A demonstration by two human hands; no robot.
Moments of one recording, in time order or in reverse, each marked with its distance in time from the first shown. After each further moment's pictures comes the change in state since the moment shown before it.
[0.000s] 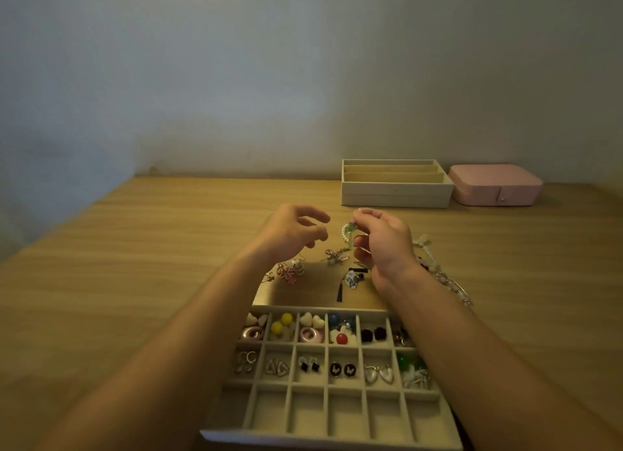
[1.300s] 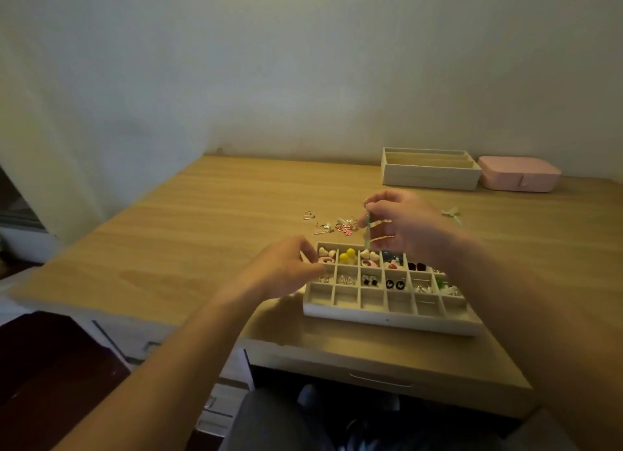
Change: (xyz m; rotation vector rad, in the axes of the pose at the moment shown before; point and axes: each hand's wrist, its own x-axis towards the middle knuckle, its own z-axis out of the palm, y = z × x) left_hand -0.191 -0.036 -0.054 0.238 -0.020 -0.166; right_hand -0.120 -0.032 0.024 -0.353 -0.407 0.045
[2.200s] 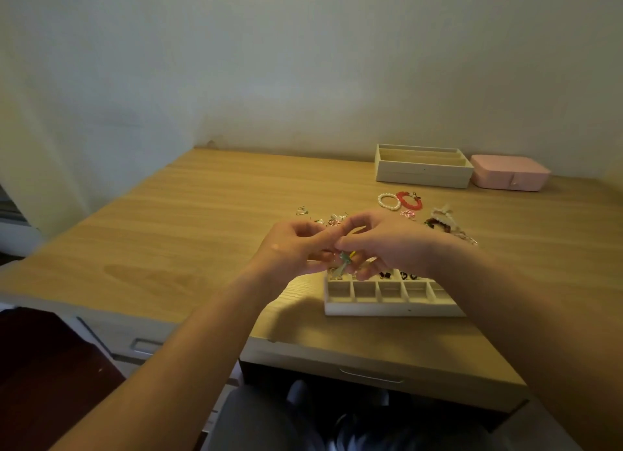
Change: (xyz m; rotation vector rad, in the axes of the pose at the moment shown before) left_hand -0.007 0.023 0.012 -0.828 -0.034 0.077; right_hand -0.019 0.003 0.012 -0.332 -0.287 0.075
